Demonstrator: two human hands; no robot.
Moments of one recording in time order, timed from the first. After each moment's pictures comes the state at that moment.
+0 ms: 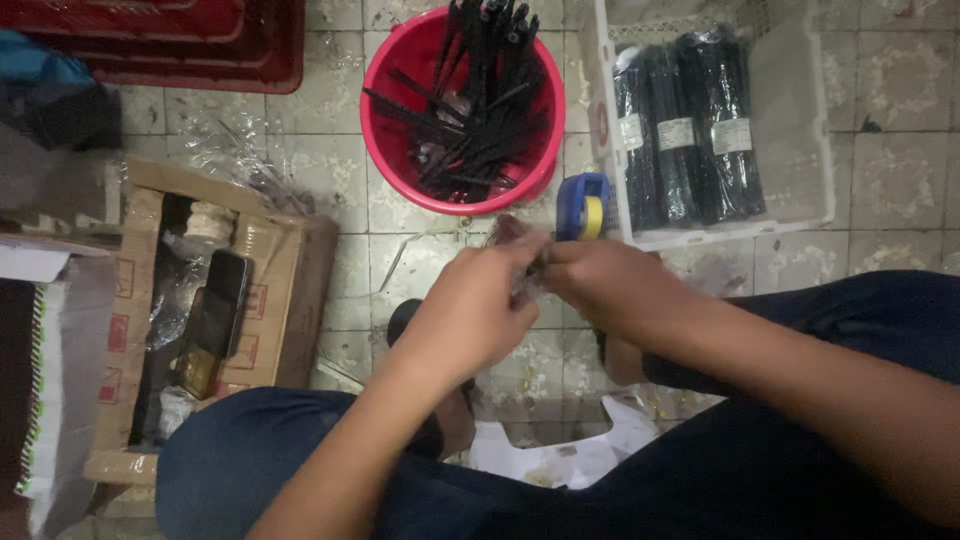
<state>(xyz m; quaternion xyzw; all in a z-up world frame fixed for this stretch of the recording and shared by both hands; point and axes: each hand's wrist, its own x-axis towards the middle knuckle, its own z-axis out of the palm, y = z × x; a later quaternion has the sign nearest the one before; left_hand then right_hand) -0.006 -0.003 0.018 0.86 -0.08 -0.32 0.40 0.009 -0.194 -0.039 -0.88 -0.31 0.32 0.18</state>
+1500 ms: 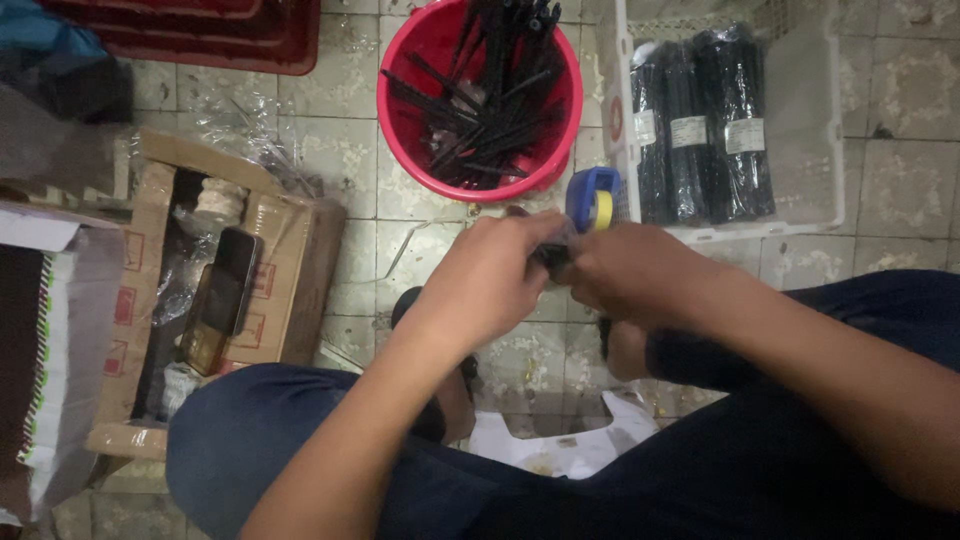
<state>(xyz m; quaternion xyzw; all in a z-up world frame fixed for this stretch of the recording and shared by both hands) -0.004 0.003 -0.003 0.88 -0.12 -0.26 0.39 0.022 -0.182 -0.009 -0.85 -0.41 0.34 -0.01</state>
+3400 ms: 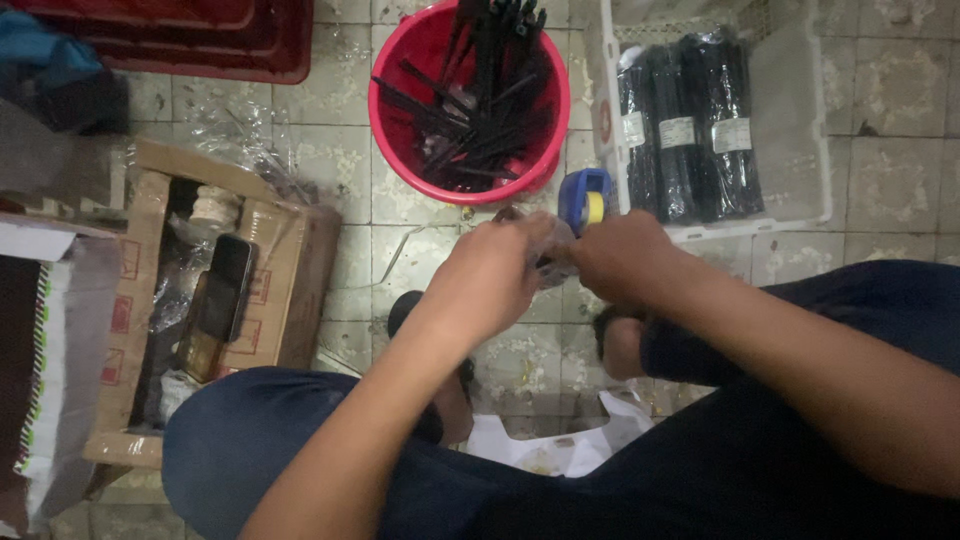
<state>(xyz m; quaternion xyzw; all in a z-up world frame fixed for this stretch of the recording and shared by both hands) -0.006 -0.007 -0.014 0.90 -0.14 -0.27 0.32 0.021 -0.201 -0.072 -0.89 -0.35 0.25 -0.14</state>
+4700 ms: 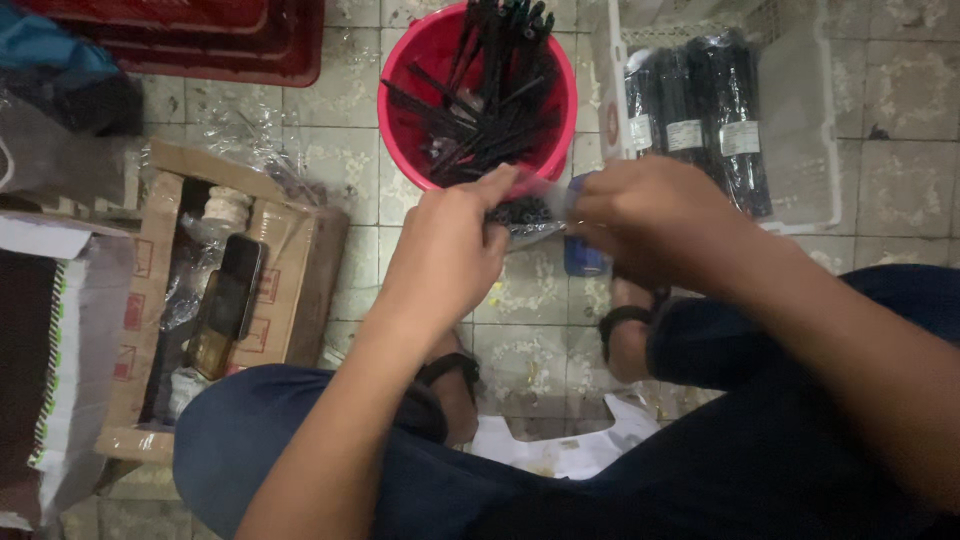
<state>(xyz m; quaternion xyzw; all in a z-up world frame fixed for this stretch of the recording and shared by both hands) 0.009 0.018 0.003 0.91 -0.05 -0.16 0.37 0.043 -0.208 0.007 -0.90 -0.41 0.10 0.10</state>
